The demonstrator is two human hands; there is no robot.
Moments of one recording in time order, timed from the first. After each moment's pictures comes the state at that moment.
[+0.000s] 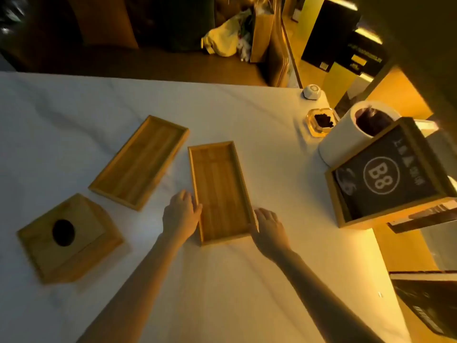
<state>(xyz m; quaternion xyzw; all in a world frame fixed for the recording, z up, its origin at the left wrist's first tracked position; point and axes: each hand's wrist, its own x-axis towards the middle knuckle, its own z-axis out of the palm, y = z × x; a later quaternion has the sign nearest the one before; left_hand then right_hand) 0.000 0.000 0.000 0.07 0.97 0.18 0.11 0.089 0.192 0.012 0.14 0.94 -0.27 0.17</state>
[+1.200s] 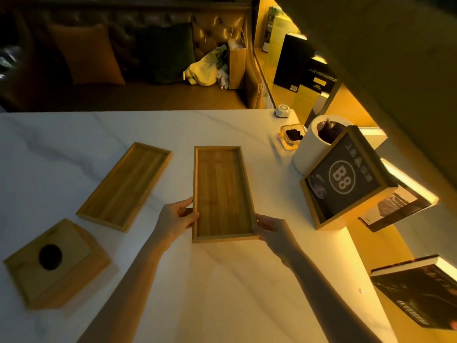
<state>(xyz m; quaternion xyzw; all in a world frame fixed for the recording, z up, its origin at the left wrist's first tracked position) 0.016 0.021 0.075 0.03 0.81 0.54 0.21 0.119 0.229 0.079 0.23 0.76 -0.60 0.08</state>
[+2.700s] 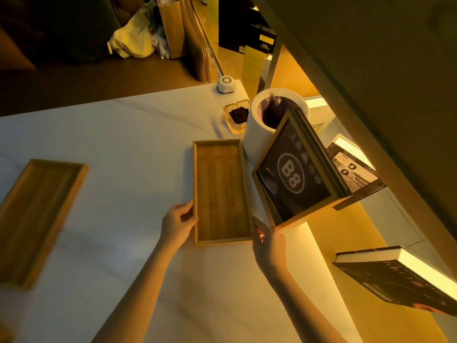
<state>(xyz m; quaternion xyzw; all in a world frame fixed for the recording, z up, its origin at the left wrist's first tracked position) -0.011 0.182 0.001 0.08 0.86 0.43 0.26 0.128 0.329 -0.005 0.39 0.83 -0.39 -0.03</state>
